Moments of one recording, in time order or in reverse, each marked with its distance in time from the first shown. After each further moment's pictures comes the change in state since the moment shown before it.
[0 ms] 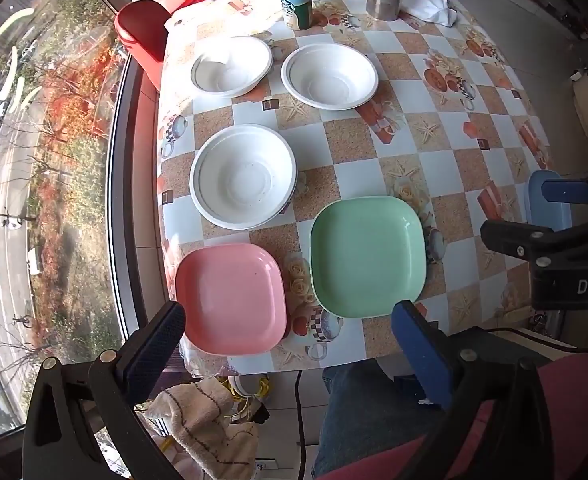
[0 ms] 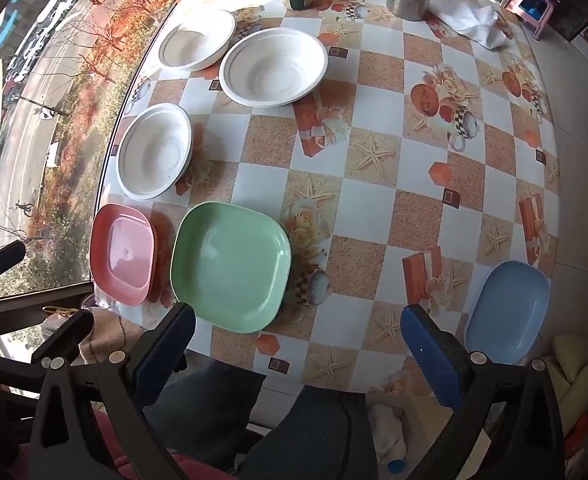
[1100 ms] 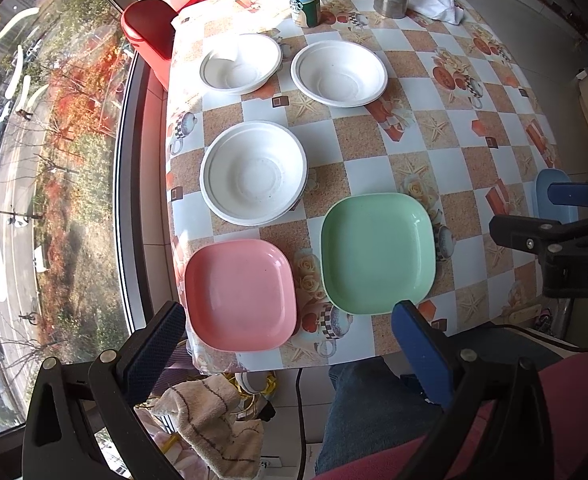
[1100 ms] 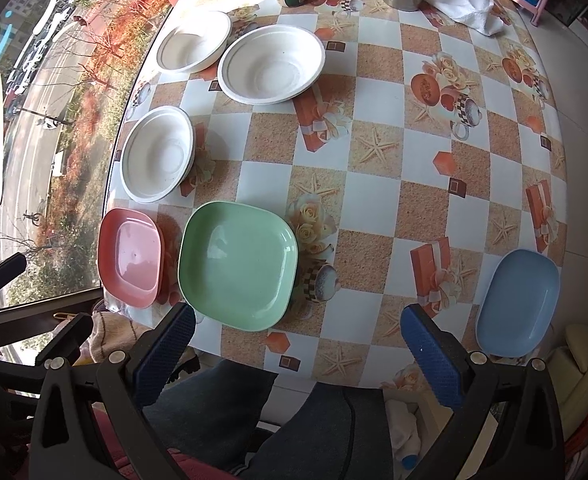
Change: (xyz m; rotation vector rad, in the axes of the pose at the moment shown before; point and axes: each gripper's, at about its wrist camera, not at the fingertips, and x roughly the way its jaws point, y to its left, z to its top) left arm 0.001 0.002 -0.002 -0.001 0.018 0.027; right arm 0.003 -0.004 -0.002 0.042 0.016 0.013
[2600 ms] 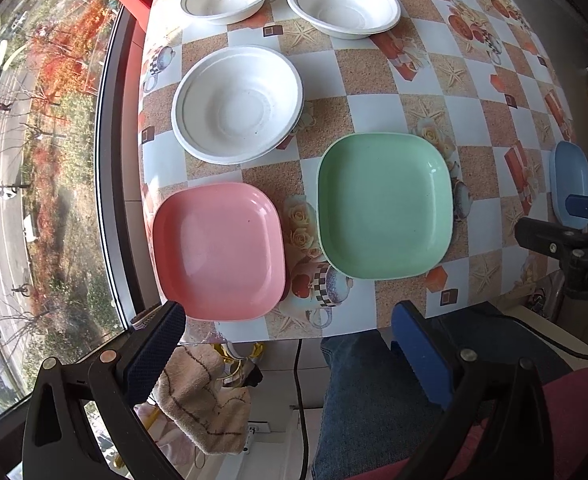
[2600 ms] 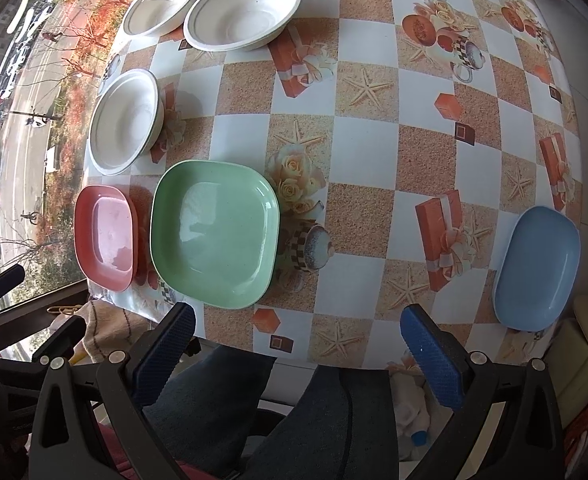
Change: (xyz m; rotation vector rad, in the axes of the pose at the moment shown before) left arm 0.057 -0.001 -0.011 -0.021 0.170 -0.055; right arm 0.046 -0.017 -0.019 0.062 0.107 0.001
